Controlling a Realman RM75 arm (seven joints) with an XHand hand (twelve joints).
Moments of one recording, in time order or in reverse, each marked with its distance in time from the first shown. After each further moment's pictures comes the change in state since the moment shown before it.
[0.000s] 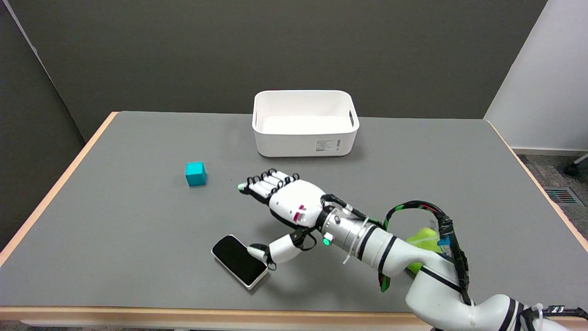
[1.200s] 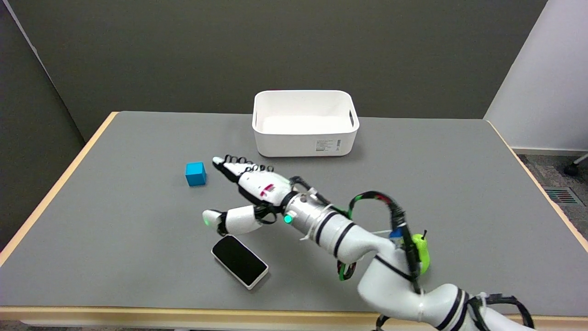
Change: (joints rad) arm 0.151 -0.209 -0.060 -0.072 -0.121 -0.196 0.398
